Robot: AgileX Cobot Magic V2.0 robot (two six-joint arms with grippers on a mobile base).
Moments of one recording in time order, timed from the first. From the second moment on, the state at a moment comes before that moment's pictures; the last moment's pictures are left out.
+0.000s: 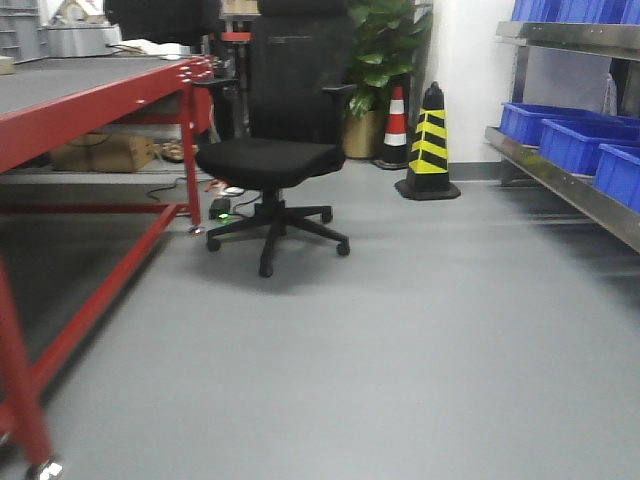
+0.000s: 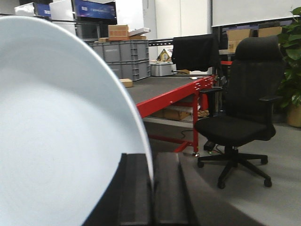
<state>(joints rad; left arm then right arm) -0.06 -0.02 0.03 0.01 0.14 -0.09 0.53 0.30 -0.43 0.21 0.02 -0.07</state>
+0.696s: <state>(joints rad) -0.06 -0.02 0.03 0.01 0.14 -0.09 0.53 0.30 -0.43 0.21 0.02 -0.07</state>
